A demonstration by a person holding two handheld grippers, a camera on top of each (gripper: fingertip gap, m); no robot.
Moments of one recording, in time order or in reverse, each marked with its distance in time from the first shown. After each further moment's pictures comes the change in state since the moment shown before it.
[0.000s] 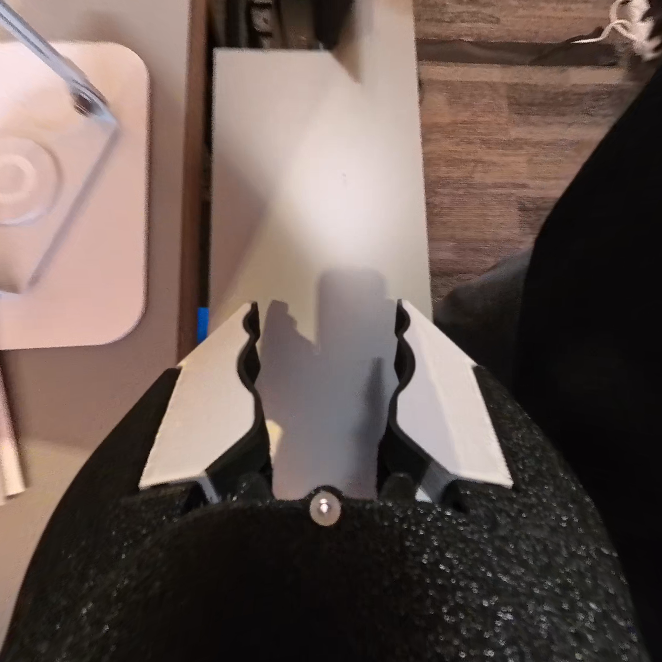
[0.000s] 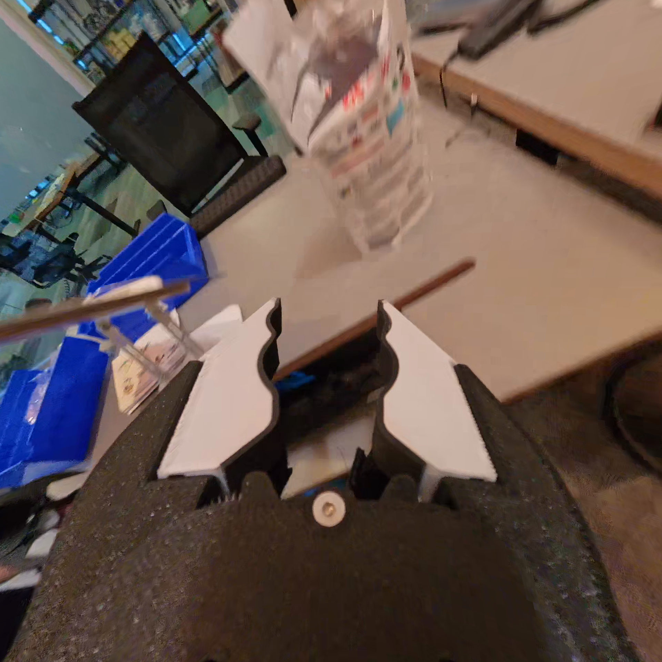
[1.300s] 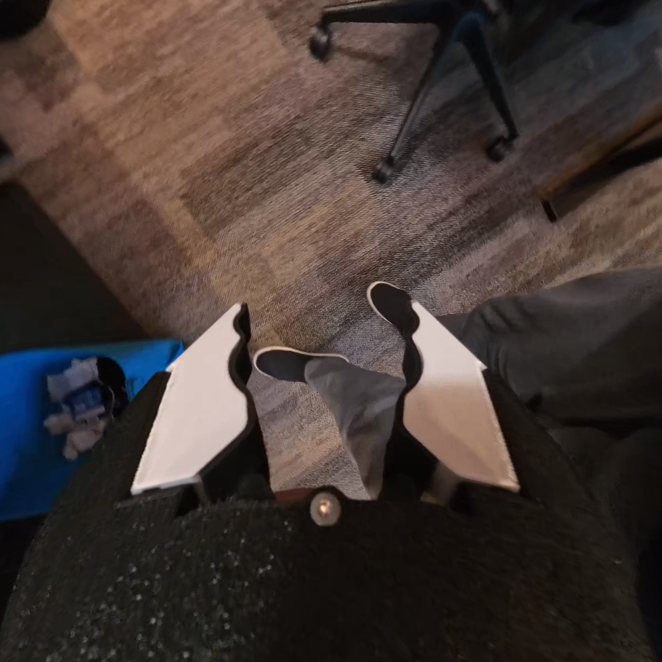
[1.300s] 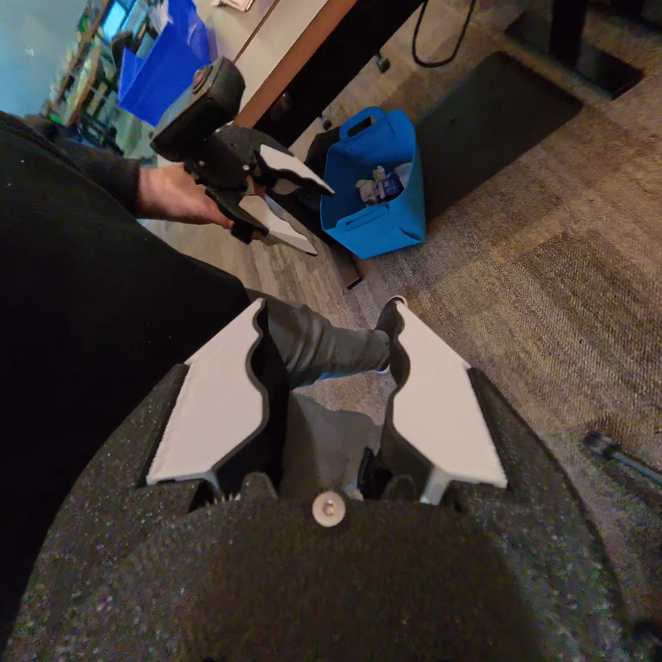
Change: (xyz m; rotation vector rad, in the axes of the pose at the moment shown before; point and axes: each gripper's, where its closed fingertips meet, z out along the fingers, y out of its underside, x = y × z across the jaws) left arm 0.410 0.177 -0.023 -0.279 0.370 0.453; right arm -0.239 0.593 -0.508 -0.175 -0.047 0.125
